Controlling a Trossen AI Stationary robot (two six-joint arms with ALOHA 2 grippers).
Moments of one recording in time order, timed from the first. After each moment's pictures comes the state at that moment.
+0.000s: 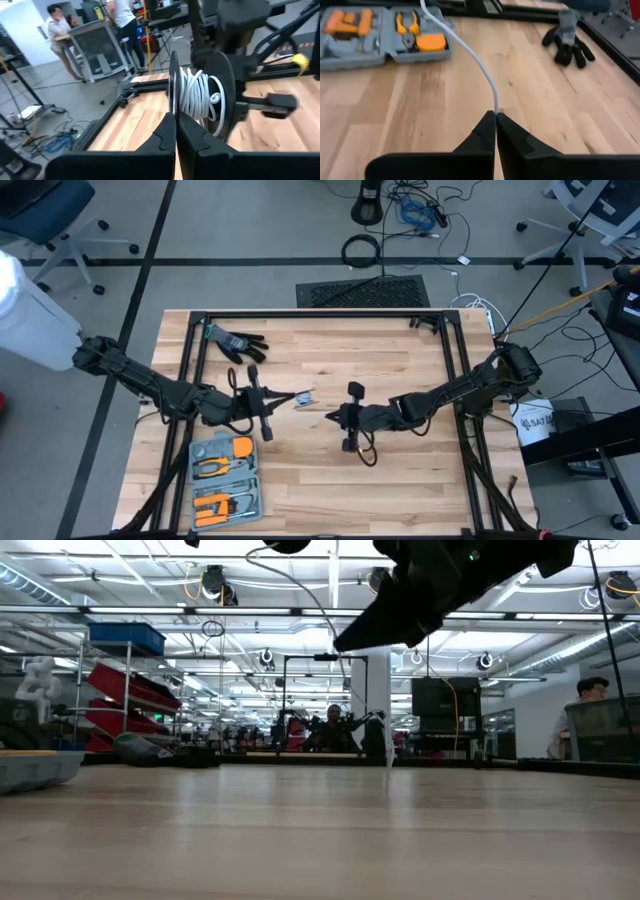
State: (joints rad) left arm -0.39 1.13 0.75 0.23 -0.66 0.16; right arm 0.28 1.60 0.87 0.22 0.42 0.12
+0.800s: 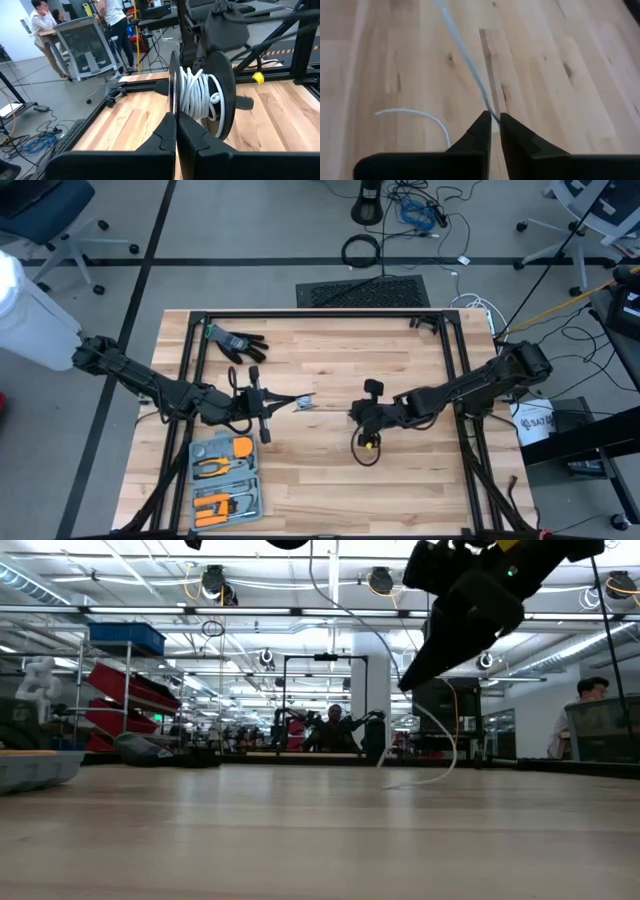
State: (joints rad) left arm -0.39 1.12 0.75 0.22 -0.61 0.11; right arm 0.28 1.49 0.87 -0.24 0.42 0.25
